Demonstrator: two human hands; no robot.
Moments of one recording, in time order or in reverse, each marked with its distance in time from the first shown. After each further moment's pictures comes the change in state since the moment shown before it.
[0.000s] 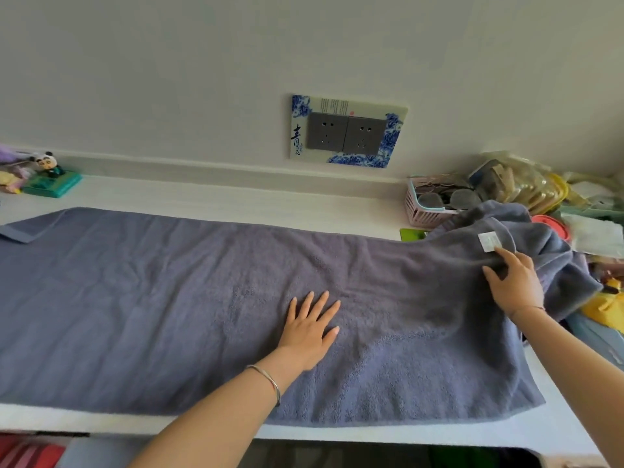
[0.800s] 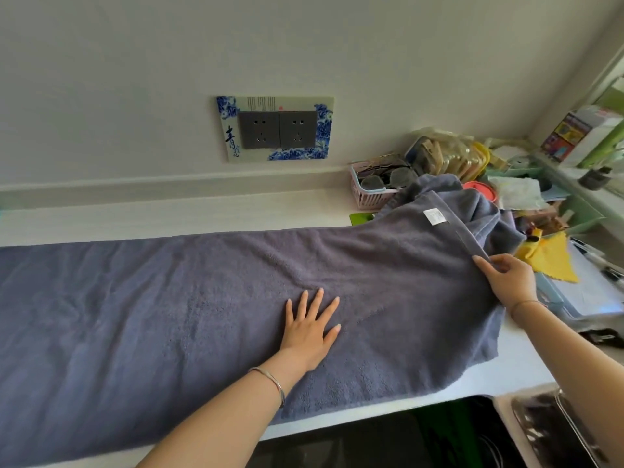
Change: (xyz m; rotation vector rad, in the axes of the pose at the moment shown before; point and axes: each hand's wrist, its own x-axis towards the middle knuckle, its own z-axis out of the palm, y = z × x) left_hand 0.015 0.065 0.005 0.042 -0.046 0.092; right_hand -0.033 0.076 -0.038 0.322 0.084 0.261
